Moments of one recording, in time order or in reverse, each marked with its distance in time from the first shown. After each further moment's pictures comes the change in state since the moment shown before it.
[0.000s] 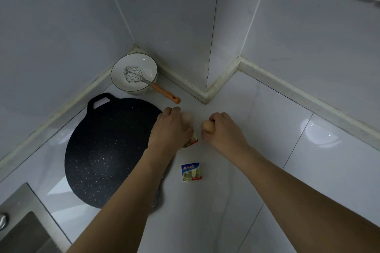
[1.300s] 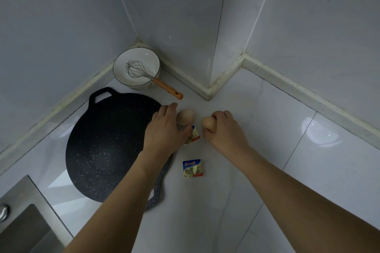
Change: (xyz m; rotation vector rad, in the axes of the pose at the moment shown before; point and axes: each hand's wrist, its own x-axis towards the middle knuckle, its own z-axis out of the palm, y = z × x) left_hand -0.015 -0.012 -0.003 -0.025 0.079 -0.003; right_hand -0.004 0.000 0.009 -0.017 0.029 0.037
